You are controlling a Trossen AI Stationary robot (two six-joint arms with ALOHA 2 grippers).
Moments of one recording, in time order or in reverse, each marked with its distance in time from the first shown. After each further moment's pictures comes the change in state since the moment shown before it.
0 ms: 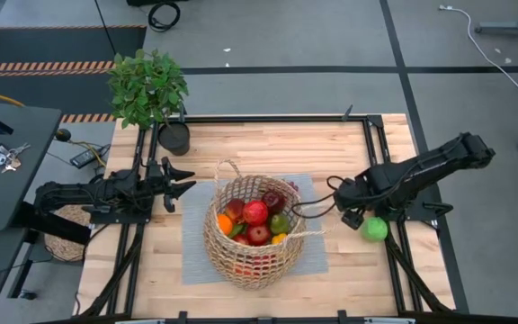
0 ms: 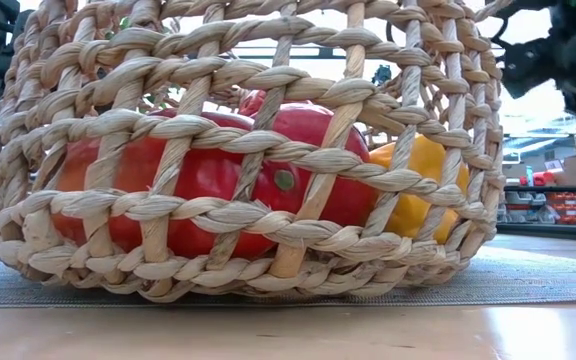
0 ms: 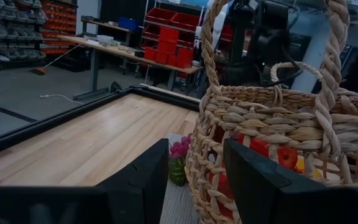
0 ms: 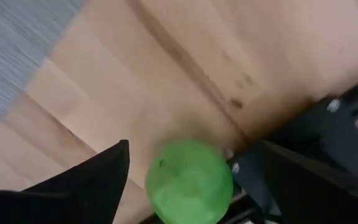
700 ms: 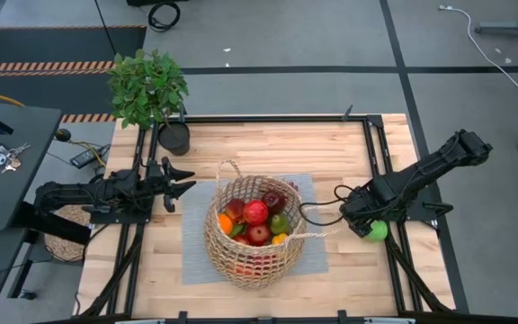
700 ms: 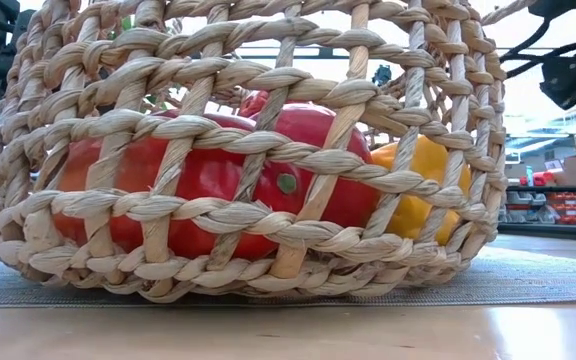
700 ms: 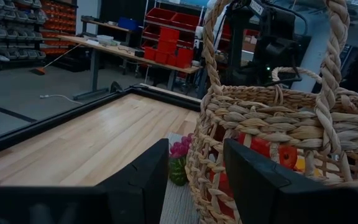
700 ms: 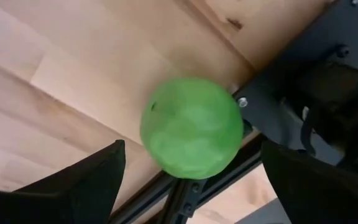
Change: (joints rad) left arm 0.000 0.000 0.000 0.000 0.000 0.000; right arm 0.150 0.000 -0.044 -0.049 -0.154 0.291
